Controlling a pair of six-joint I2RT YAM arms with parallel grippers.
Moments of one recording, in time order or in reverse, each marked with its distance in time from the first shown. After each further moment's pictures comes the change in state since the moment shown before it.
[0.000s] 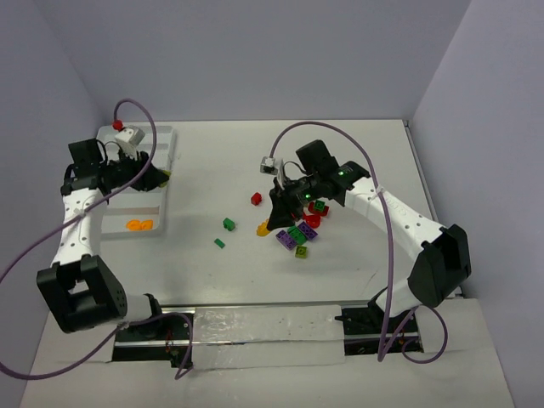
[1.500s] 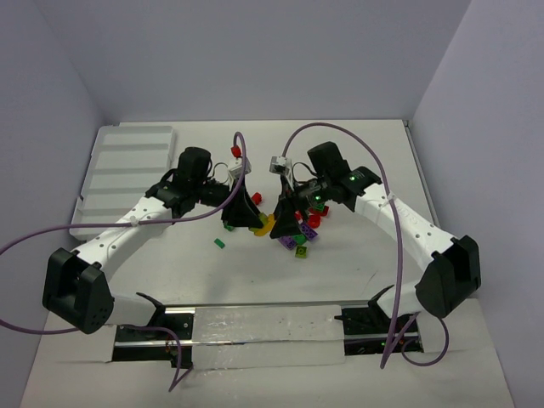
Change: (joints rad) left arm -0.764 0.023 -0.086 0.239 0.144 -0.272; right arm -0.045 -0.091 -0.077 0.055 -0.149 0.043
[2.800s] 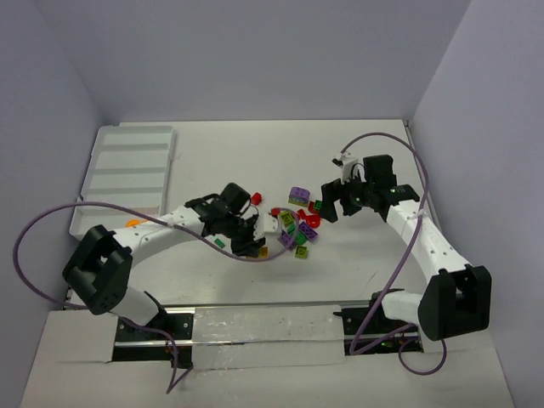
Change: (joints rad) left arm -0.254 0.154 -0.090 -0.224 -0.564 0.617; right arm -0.409 -0.161 -0.285 0.091 0.501 0.034
